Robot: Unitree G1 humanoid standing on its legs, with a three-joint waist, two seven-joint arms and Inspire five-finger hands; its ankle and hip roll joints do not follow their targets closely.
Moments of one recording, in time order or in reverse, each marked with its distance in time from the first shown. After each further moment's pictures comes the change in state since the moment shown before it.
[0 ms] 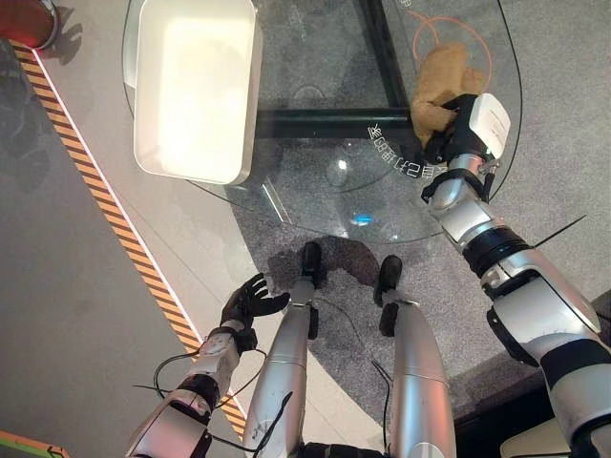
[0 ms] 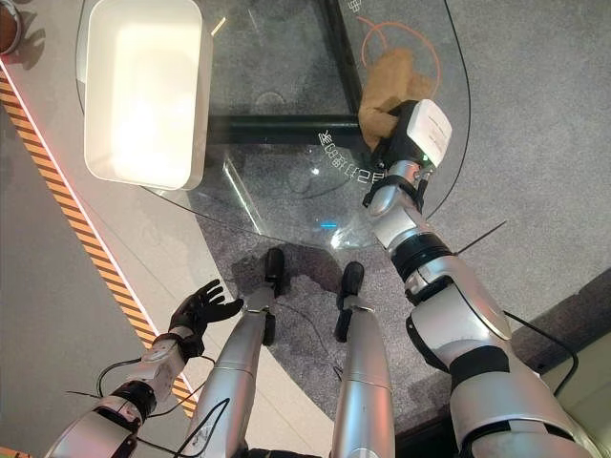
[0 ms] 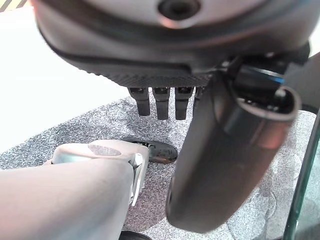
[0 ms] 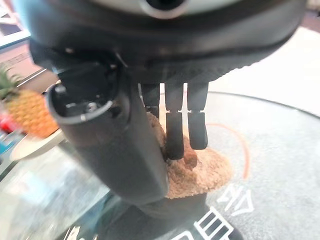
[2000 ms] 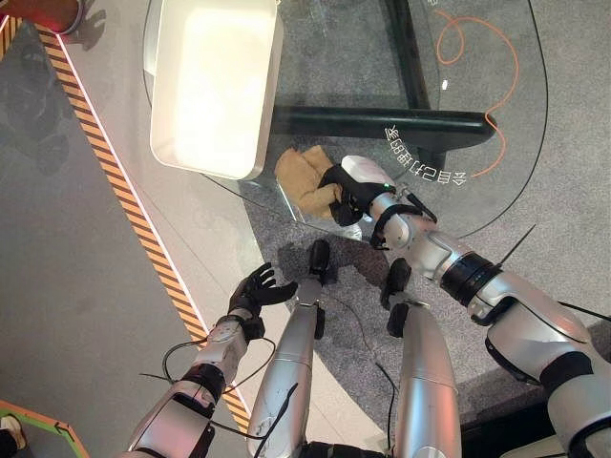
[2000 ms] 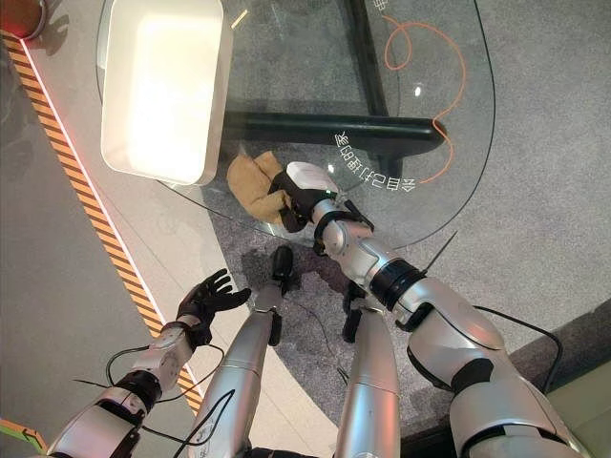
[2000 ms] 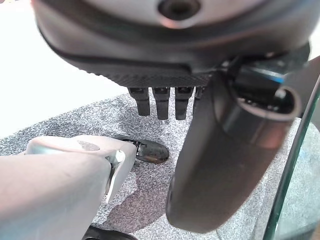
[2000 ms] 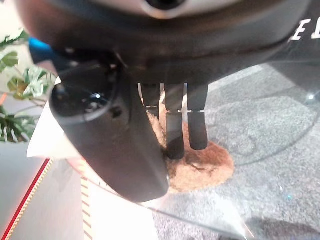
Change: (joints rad) left arm -0.035 -0.008 -0.001 -0.069 0.002 0.058 0.038; right arm 0.104 0.012 0.258 -0.276 -0.148 -0.157 0.496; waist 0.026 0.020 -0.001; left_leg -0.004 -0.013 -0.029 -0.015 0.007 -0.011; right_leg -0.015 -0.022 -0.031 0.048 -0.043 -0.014
